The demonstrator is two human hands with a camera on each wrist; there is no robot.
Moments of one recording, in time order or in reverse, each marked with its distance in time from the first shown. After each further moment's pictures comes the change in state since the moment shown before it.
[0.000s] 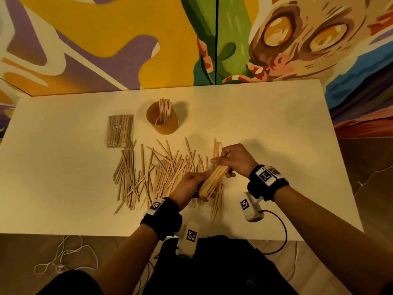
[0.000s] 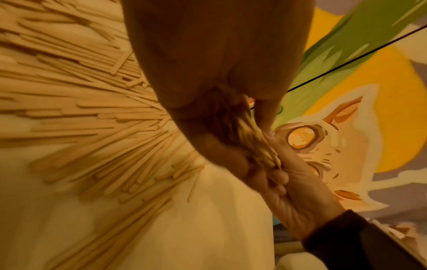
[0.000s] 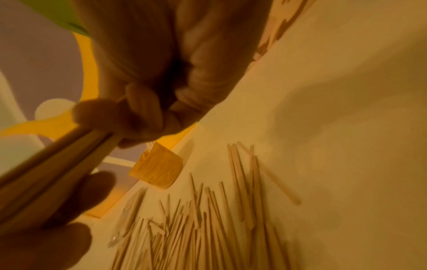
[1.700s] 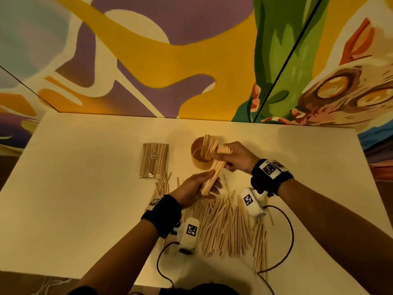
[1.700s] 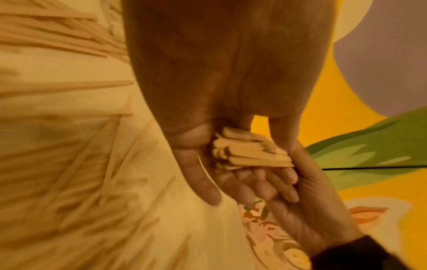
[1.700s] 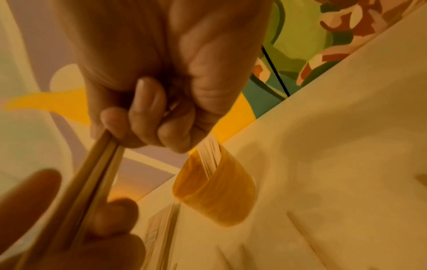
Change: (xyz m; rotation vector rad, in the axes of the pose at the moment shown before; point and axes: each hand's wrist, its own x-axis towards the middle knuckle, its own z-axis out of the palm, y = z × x) left_hand 0.034 0.088 -0.169 -0.132 -0.162 0.090; right_hand 0.133 -0.129 0.102 -0.148 -0.146 -0.068
